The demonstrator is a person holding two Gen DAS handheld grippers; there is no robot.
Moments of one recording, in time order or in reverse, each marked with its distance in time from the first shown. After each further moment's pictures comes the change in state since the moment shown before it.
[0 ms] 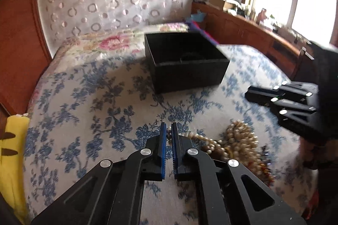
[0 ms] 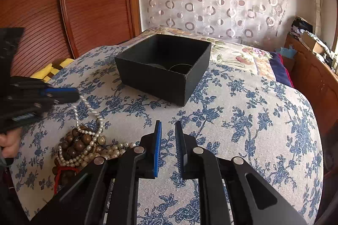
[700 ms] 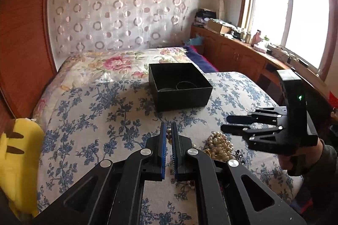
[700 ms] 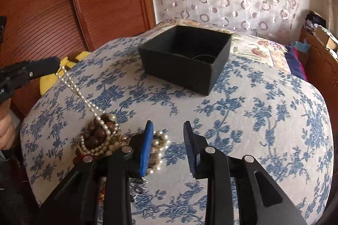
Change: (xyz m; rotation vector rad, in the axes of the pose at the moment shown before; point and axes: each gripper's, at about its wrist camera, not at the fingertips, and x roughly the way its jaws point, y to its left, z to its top) left arm -0.063 -0.006 -0.005 -0.015 -0.140 -0.015; right arm -0.004 0.018 -0.002 -0.014 0.070 0.110
